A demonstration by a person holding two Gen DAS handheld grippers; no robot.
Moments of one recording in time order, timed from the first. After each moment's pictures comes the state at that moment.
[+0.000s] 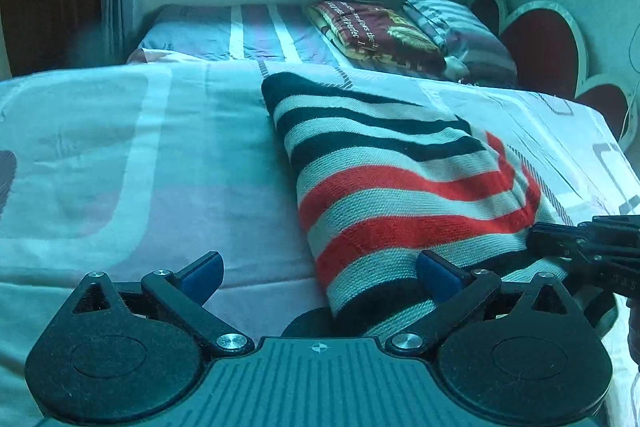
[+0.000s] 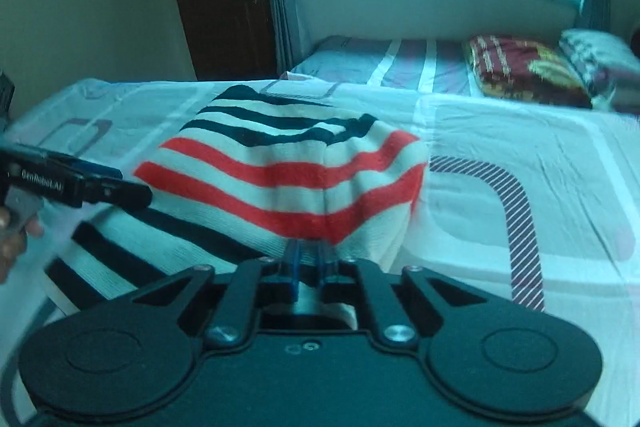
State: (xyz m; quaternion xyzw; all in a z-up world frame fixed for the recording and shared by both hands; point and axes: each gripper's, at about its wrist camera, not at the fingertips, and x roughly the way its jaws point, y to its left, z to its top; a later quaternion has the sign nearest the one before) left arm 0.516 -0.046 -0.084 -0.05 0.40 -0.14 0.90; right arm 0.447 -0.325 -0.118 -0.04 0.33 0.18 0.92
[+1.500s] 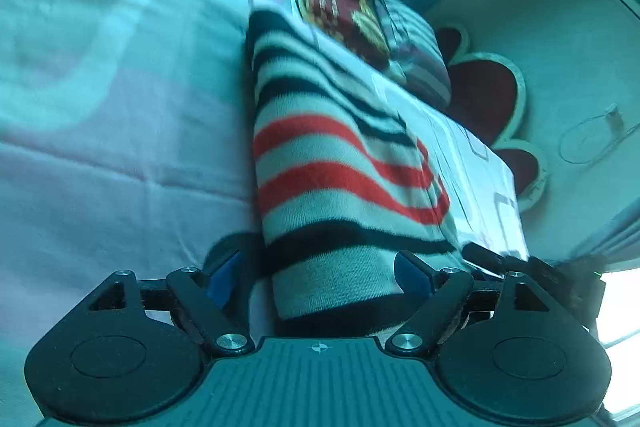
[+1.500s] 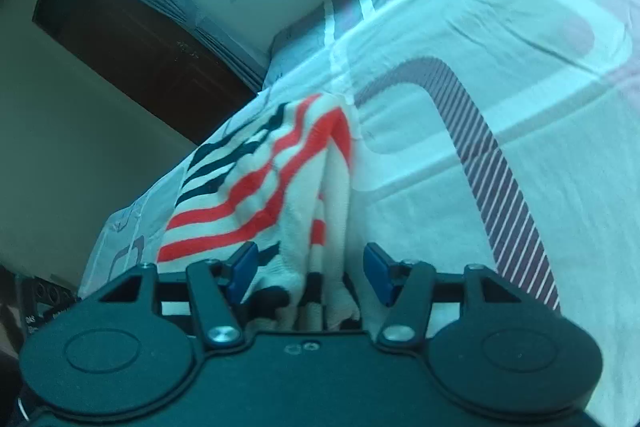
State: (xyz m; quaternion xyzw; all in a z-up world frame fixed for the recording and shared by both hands) left arm 0.505 -0.003 -0.107 -0.27 0.47 -0.25 0.80; right arm 0.450 -0.422 -0.142 0.30 0.40 0.16 0.85
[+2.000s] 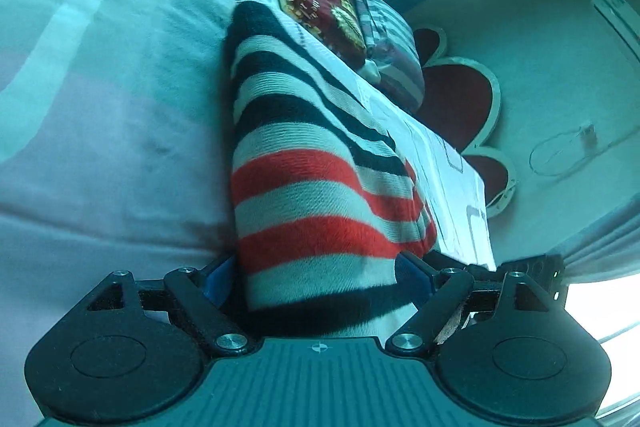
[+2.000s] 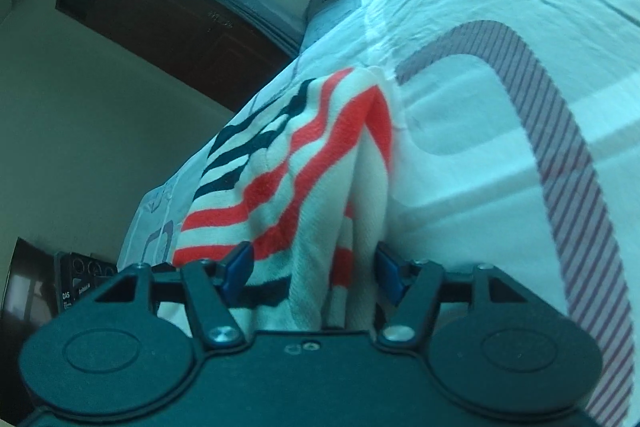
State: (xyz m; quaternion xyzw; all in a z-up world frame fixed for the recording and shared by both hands) left arm 0.545 -0.020 -0.122 -0.30 0.46 -0.29 0.78; right arm 0.501 -0.404 -0.158 0.31 0.42 0.24 0.82
